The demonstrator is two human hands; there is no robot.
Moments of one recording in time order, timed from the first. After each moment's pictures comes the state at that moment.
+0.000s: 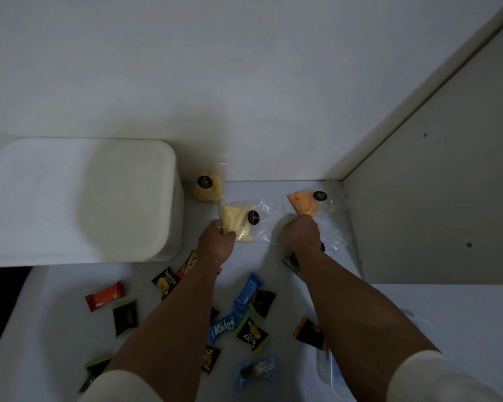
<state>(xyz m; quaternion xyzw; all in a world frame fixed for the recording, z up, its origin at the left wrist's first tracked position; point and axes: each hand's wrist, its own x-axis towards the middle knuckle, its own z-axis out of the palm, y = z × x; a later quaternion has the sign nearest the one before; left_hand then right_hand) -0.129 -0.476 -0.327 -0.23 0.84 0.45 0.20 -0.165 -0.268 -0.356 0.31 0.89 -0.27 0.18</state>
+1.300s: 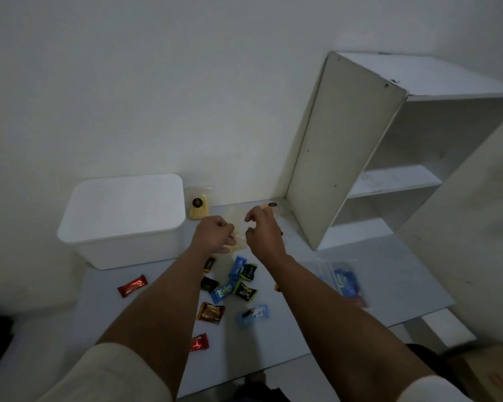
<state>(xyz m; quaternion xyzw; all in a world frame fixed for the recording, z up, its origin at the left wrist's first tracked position) 0.044 -0.505 -0.134 -0.08 0.77 0.60 0.19 0.076 -0.359 -0.151 0.03 0.93 -0.35 -0.12</state>
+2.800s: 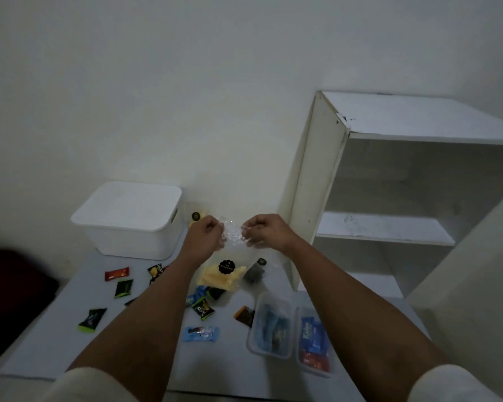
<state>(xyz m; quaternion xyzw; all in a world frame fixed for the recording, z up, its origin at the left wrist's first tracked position) 0.089 -0.357 -0.093 -0.09 0.78 0.61 -0.07 0.032 -0.161 -0.081 -0.12 0.79 -0.57 0.20</state>
